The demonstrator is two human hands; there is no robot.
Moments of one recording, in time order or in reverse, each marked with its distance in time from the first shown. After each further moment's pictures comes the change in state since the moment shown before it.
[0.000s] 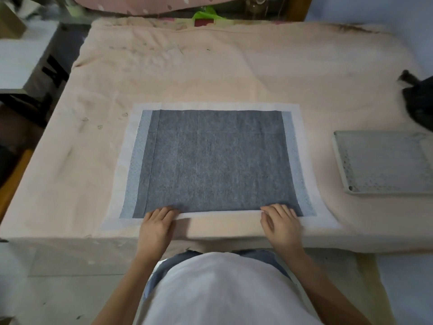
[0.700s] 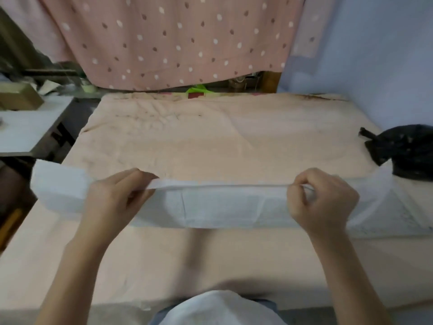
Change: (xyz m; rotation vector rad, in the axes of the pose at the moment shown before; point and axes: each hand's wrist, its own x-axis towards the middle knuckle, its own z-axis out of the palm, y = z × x) left_hand 0.093 0.017 -0.217 -0.167 0.564 0.312; right_hand 0.160 -0.062 -0.172 -0.026 0.595 -0.111
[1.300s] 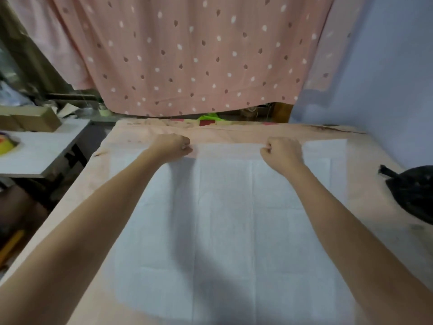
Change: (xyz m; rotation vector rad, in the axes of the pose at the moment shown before) left_hand 0.214 -0.120 0.119 0.418 -0.547 -0.196; right_hand 0.136 0.070 0.205 -0.169 -0.655 0.033
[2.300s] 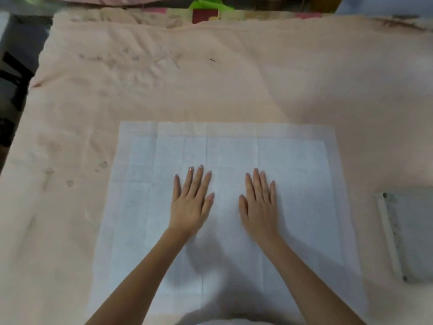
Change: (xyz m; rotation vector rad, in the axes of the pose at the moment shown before) left_hand -0.103 0.063 0.263 -0.242 -0.134 -0.034; right_hand -0.160 -0.050 0.233 0.050 -0.360 0.074
